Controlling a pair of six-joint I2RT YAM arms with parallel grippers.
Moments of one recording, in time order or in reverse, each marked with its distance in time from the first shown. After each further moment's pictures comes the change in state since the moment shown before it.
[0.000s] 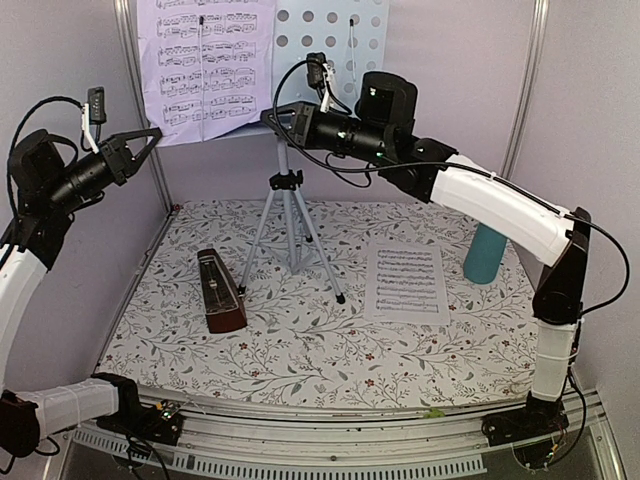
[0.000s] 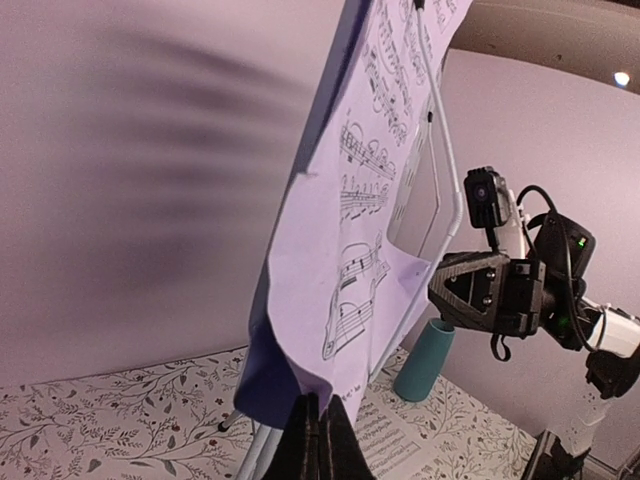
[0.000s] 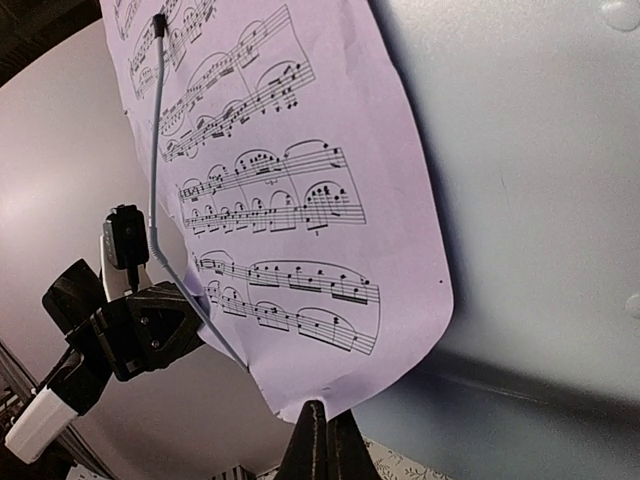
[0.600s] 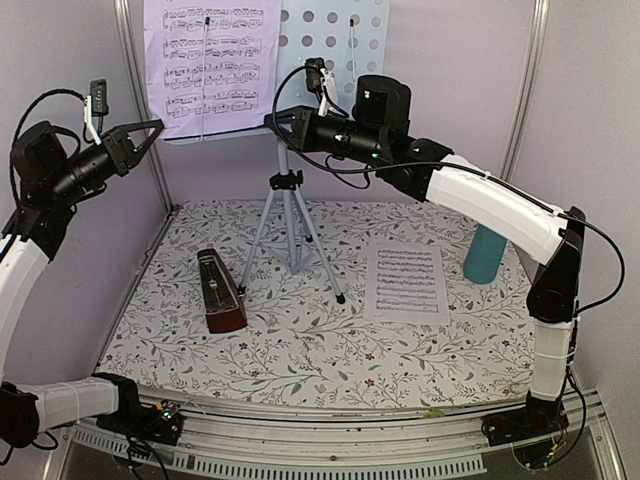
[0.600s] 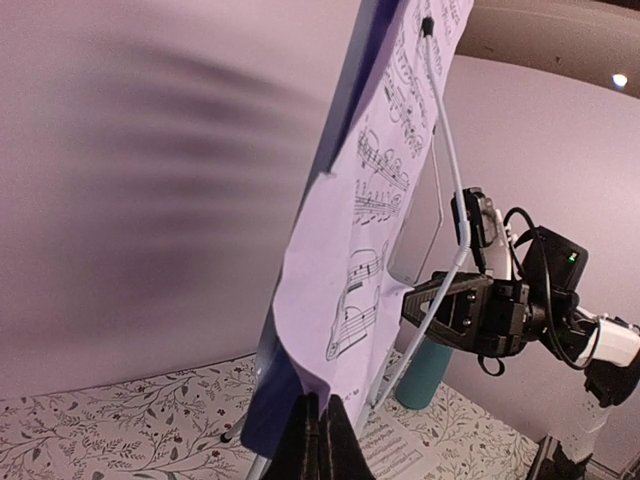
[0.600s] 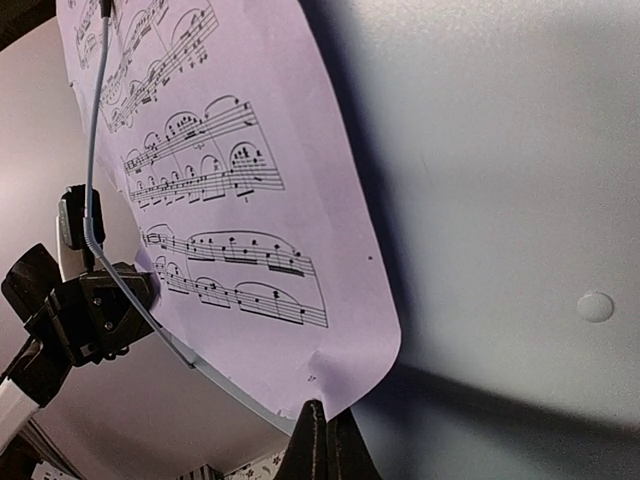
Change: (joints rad) left arm -0.002 0.048 0.043 0.021 0.000 -0.004; right arm -0.014 0.033 0.034 -0.043 0.051 -0.050
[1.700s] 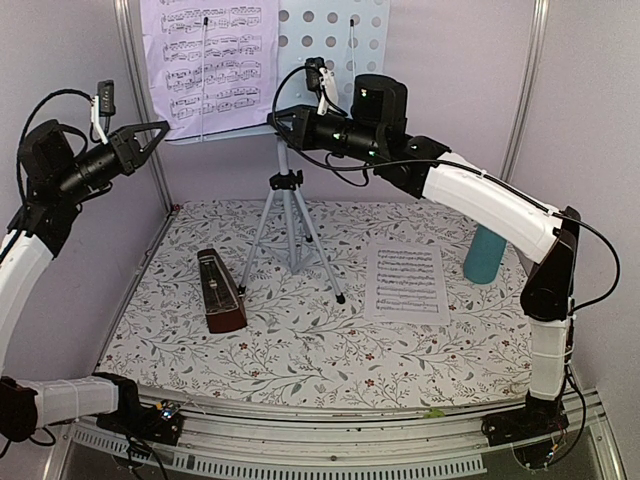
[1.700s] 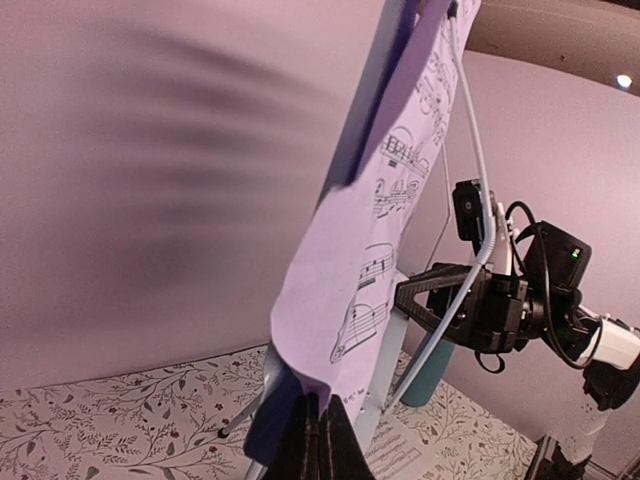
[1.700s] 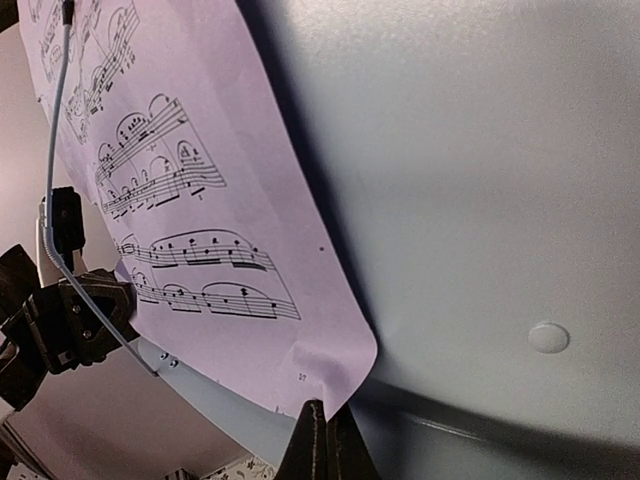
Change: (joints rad) left arm -0.023 0.028 0.003 0.000 -0.016 0.001; right arm -0.012 0.034 0.053 -0.037 0.040 -0.041
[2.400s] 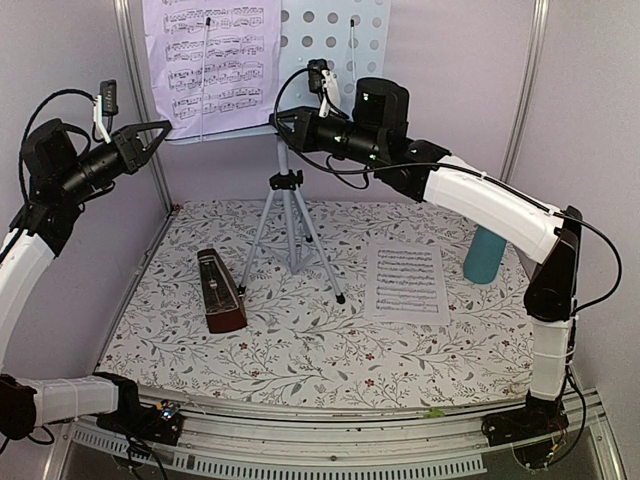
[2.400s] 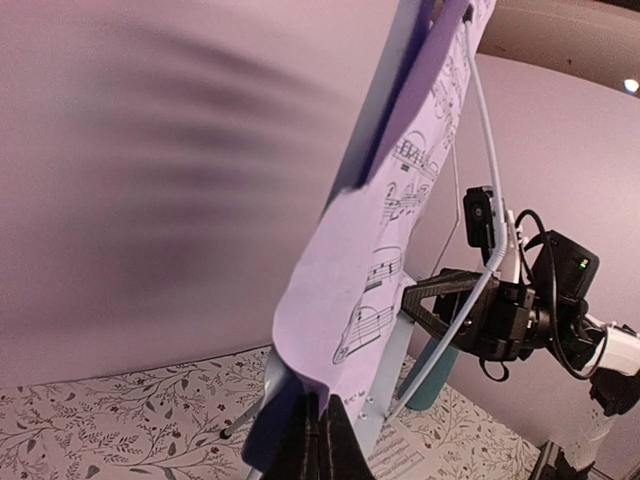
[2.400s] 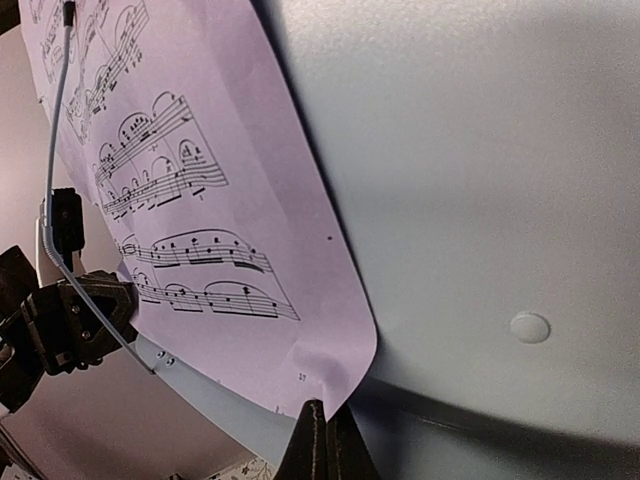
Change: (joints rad) left arm -0.023 0.009 0.002 0.000 -0.043 0.001; right arm -0.001 -0.013 -0.046 0.047 0.019 -0.006
